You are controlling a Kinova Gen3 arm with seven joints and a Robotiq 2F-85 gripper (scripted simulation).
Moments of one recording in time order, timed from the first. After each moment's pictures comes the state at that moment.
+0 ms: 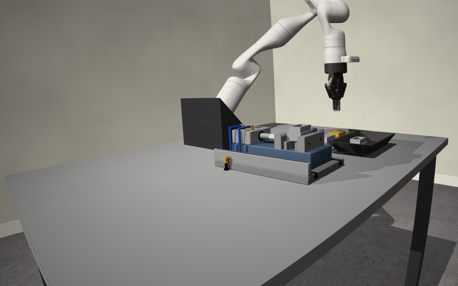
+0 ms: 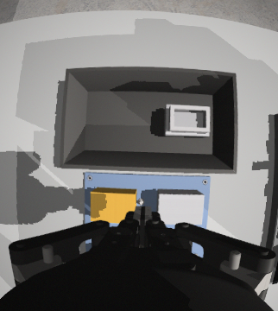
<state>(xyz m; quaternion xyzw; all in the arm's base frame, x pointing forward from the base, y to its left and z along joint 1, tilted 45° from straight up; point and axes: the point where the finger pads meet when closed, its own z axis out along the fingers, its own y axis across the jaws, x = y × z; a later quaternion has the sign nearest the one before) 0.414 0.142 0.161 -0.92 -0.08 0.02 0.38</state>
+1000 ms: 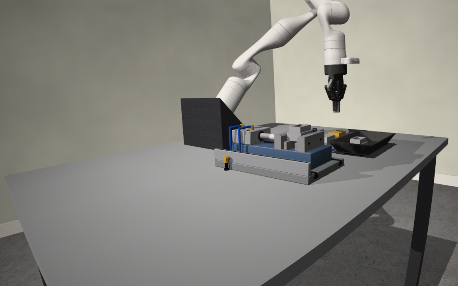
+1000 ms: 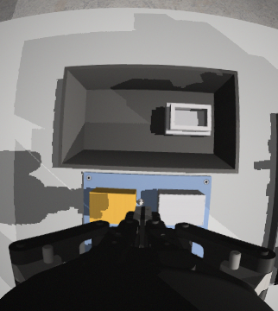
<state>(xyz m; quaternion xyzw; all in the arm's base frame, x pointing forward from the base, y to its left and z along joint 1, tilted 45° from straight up) 0.412 0.146 0.157 -0.92 -0.08 0.02 0.38</state>
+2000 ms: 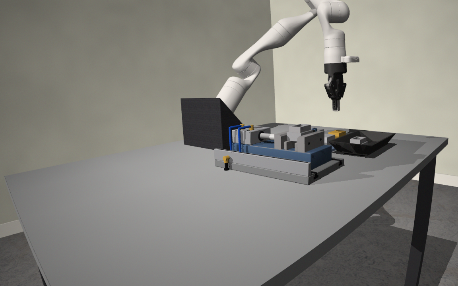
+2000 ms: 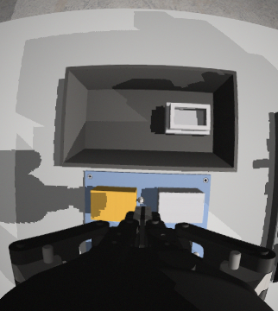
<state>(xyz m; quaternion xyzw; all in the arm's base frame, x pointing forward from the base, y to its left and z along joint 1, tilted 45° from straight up) 0.412 0.142 0.161 -0.92 -0.09 0.02 0.38</state>
